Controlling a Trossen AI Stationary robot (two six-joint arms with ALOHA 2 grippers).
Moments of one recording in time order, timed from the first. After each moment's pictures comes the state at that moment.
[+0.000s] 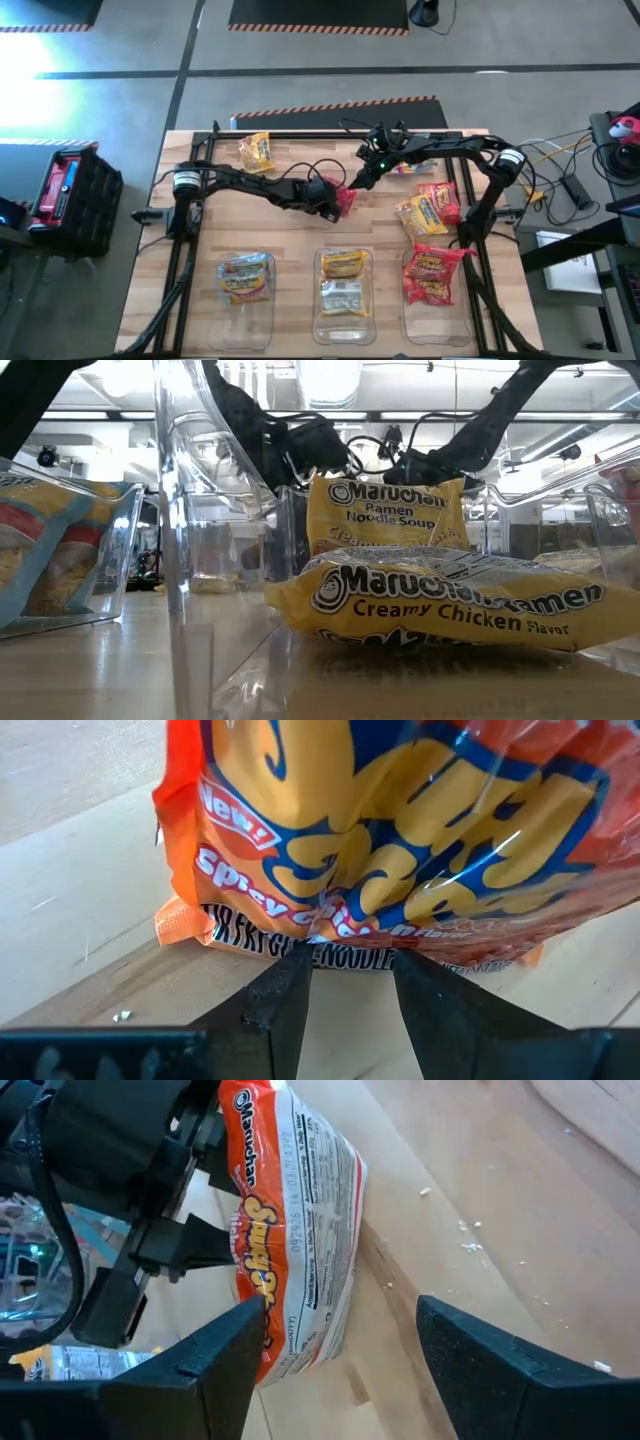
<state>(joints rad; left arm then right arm) 0.14 2.01 1.21 -0.27 -0.19 -0.88 -0.65 1.74 0.94 -0.14 -0.74 0.25</state>
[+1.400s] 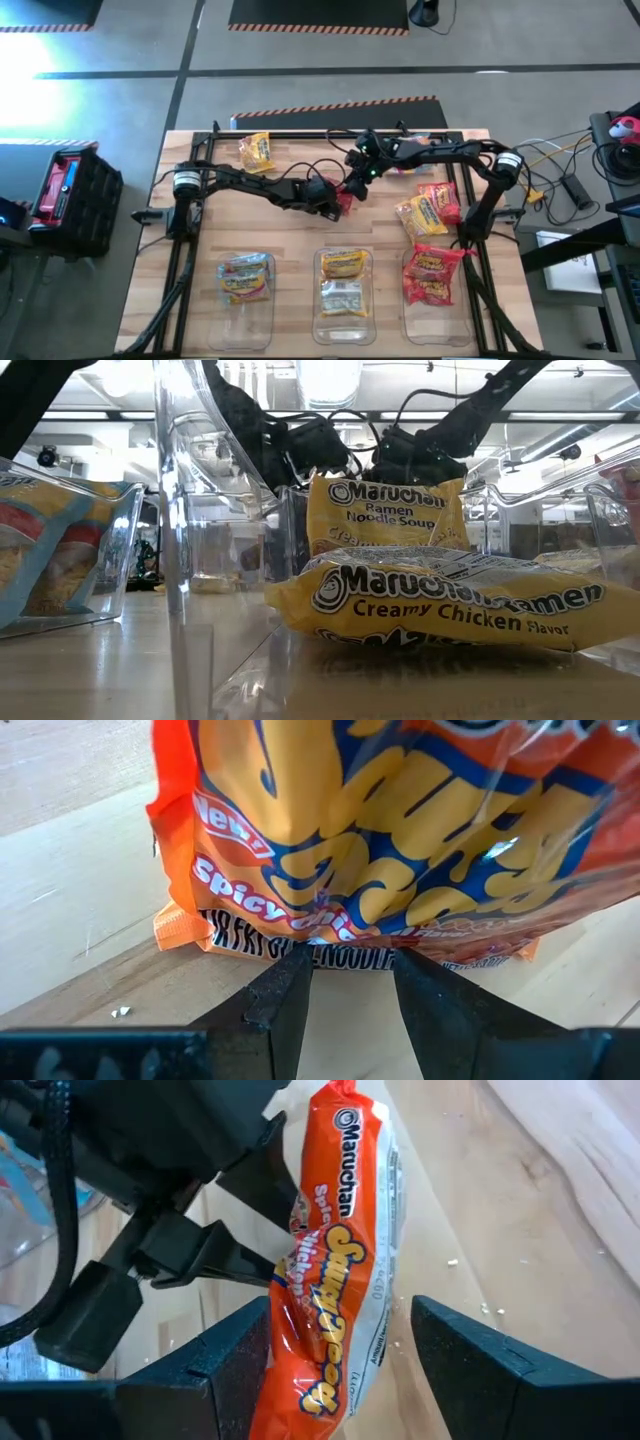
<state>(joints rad) 0.14 2.01 1.21 -0.26 -0.20 -0.93 -0.51 1.74 1.02 -0.15 -0.55 0.07</state>
